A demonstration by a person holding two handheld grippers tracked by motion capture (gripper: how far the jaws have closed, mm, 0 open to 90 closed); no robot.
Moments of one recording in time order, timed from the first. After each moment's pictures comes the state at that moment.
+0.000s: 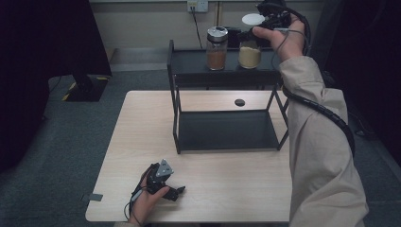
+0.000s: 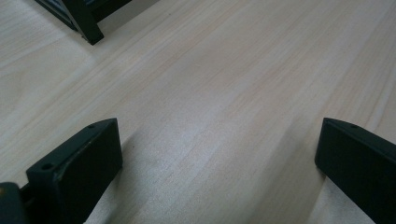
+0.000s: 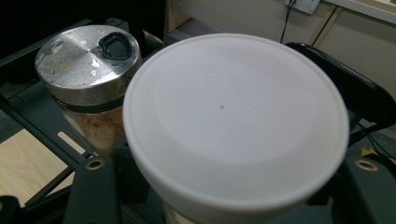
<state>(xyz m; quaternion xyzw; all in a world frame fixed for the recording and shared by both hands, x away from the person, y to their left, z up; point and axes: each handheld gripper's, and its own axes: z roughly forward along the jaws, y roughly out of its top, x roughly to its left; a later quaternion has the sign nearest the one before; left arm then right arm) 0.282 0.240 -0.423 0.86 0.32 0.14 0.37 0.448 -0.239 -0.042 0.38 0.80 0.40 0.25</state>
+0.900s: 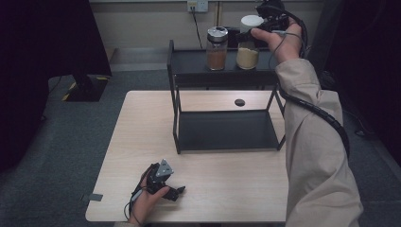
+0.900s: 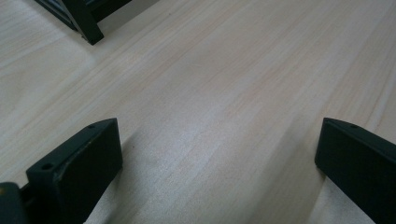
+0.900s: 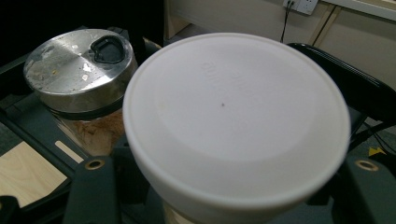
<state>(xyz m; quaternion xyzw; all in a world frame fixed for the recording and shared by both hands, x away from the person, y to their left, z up) 0.283 0.240 -0.422 0.86 0.32 0.14 0.37 0.449 -0.240 -0.053 0.39 0.78 0.41 0.25</state>
